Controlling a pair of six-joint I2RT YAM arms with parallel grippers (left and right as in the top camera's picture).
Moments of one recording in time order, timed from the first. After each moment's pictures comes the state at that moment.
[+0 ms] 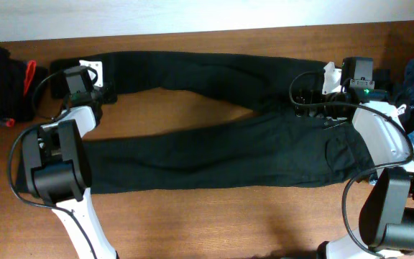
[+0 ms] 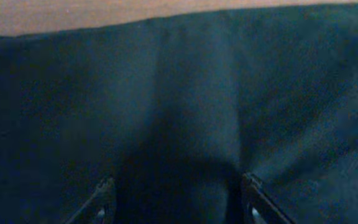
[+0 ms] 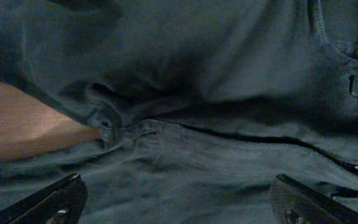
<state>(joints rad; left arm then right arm) 0.15 2.28 1.40 0.18 0.07 0.15 -0.17 1.73 1.25 -0.62 -0.26 0.00</state>
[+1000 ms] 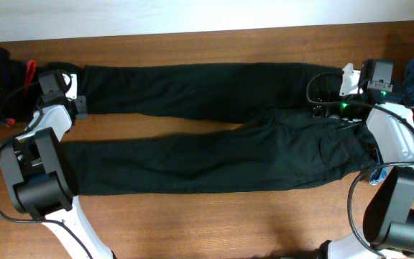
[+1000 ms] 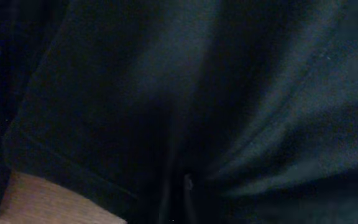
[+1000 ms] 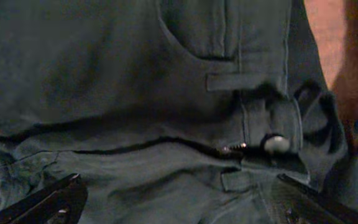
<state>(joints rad) 0.27 2.19 1.43 -0.18 -0.13 0.28 -0.27 1.73 1.25 -0.61 -0.21 -0.07</state>
